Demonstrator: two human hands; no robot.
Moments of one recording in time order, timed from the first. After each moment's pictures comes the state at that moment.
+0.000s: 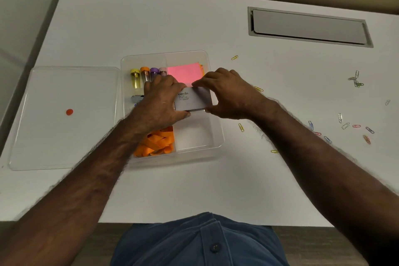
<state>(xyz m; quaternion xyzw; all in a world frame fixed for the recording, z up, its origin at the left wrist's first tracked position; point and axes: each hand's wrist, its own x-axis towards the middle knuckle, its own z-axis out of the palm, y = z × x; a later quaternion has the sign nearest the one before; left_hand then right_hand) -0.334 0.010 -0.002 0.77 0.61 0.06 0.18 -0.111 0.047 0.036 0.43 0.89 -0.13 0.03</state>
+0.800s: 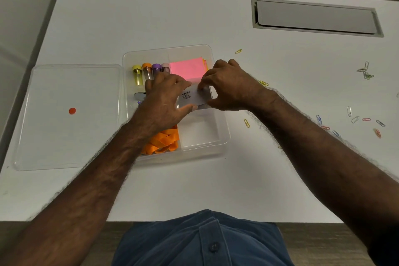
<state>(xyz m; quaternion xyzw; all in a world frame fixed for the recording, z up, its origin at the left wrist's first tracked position) -0.336 0.000 -0.005 0.78 0.59 0.11 0.17 -0.123 0.059 0.027 0.41 0.91 -0.06 0.06</state>
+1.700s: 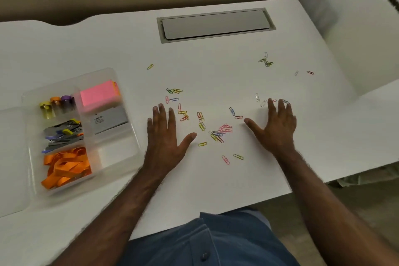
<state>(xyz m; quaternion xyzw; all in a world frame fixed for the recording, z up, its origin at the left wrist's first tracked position) -0.110 -0.072 -0.066 0.78 0.59 0.12 0.17 0.219 -0.107 -0.050 0.85 0.51 -0.10 -0.08</state>
